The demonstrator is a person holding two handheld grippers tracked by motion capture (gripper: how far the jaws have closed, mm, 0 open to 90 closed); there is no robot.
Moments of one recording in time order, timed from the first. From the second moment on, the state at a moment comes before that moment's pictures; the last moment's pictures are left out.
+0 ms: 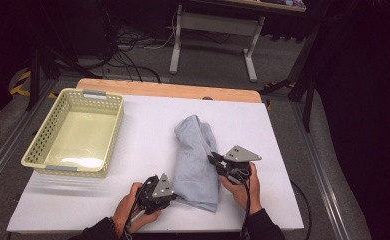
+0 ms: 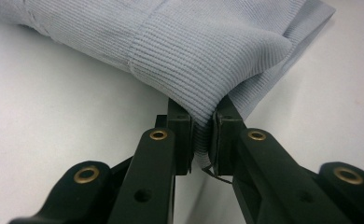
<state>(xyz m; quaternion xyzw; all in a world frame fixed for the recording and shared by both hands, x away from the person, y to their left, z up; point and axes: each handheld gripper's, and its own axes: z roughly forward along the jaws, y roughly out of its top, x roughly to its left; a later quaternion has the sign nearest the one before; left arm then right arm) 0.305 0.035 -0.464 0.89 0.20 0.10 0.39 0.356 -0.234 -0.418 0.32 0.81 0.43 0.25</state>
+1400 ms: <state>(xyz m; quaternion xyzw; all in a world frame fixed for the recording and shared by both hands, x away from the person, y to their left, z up) 0.342 0.044 -0.426 0.86 0.25 0.08 0.45 0.338 -0.254 -0.437 0.38 0.80 0.40 0.22</state>
